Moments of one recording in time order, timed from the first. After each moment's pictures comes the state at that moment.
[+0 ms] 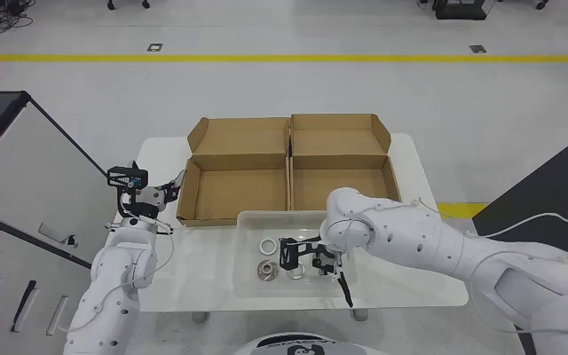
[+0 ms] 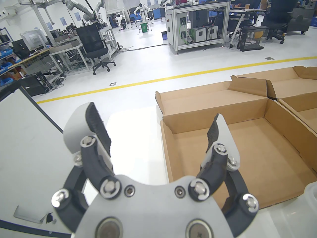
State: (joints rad) left arm 1.73 -1.15 -1.60 -1.80 1.33 0.00 0.00; right arm -0.63 -1.04 0.17 -1.66 -0.47 -0.40 1.42
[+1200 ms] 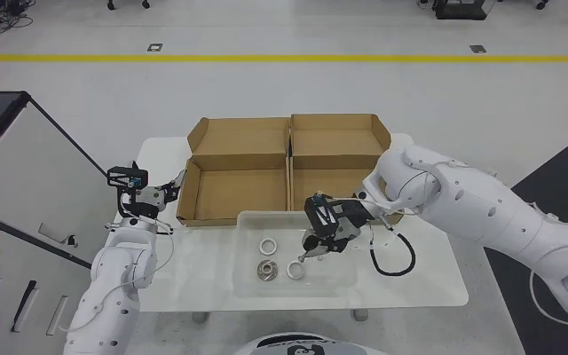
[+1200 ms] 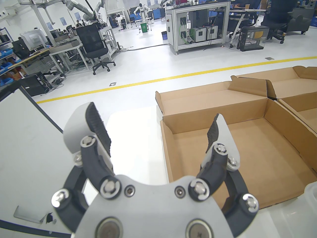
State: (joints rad) left arm 1.73 -1.15 -1.60 -1.80 1.33 0.00 0.00; right arm -0.49 -0.79 0.27 -1.70 -0.15 -1.01 0.77
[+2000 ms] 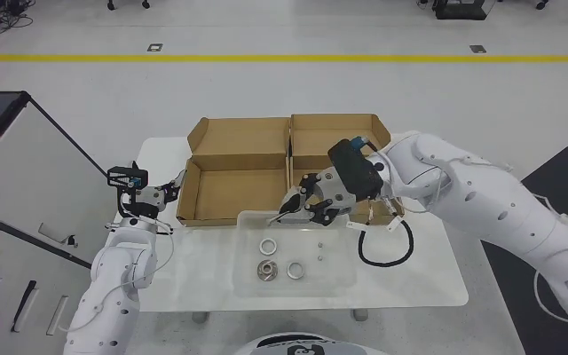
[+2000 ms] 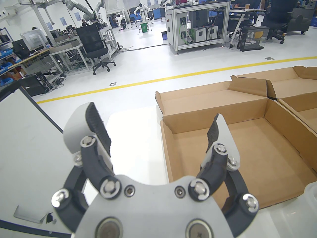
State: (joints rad) left arm 1.73 -1.15 -1.60 -1.80 1.33 0.00 0.00; right arm -0.52 -0.77 0.41 -1.76 -0.36 -1.01 0.04
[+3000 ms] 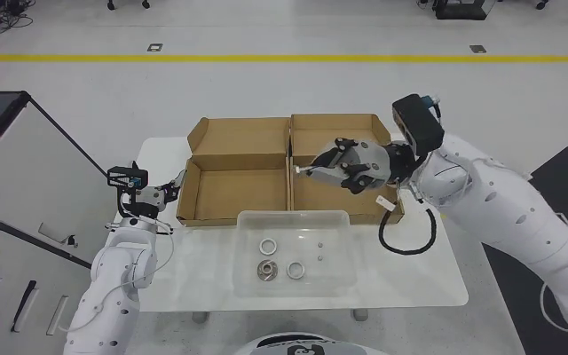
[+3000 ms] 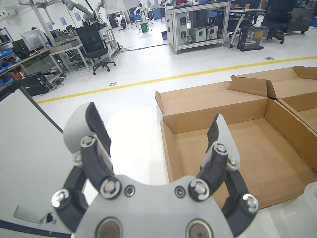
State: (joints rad) left arm 1.73 -1.15 -1.60 -1.80 1.33 0.00 0.00; right arm -0.68 -0.72 0.60 -1.79 -0.25 -1.01 -0.17
